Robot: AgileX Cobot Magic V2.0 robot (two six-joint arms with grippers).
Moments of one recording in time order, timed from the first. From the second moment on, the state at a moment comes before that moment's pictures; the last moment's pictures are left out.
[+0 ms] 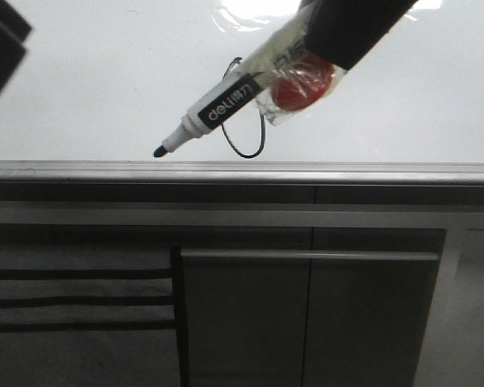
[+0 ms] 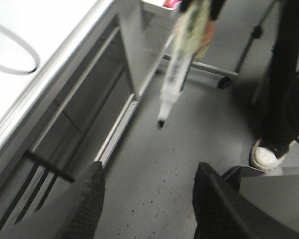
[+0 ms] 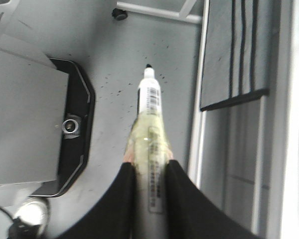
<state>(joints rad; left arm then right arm) -0.61 0.96 -0.82 -0.57 0.80 0.93 0.67 1.31 -1.28 0.34 1.15 -1.10</state>
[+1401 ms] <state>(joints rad) -0.70 1.28 -0.98 -0.57 0.70 1.02 0.67 1.31 -1.28 0.35 1.05 -1.13</state>
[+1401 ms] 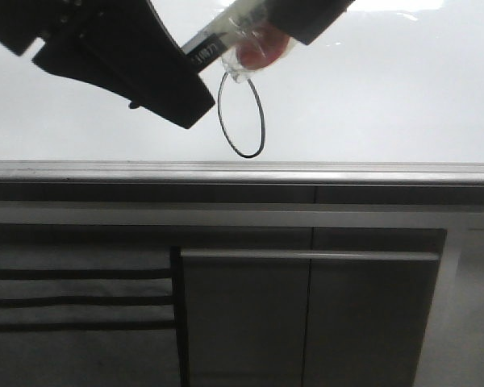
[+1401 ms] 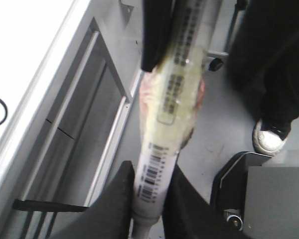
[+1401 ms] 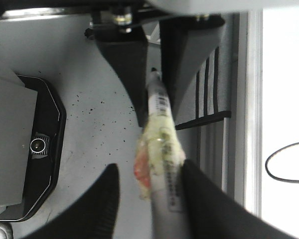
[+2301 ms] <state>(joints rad) -0.32 1.56 -1.02 -0.94 0.10 0.92 0.26 0.90 -1.18 0.28 1.10 -0.82</state>
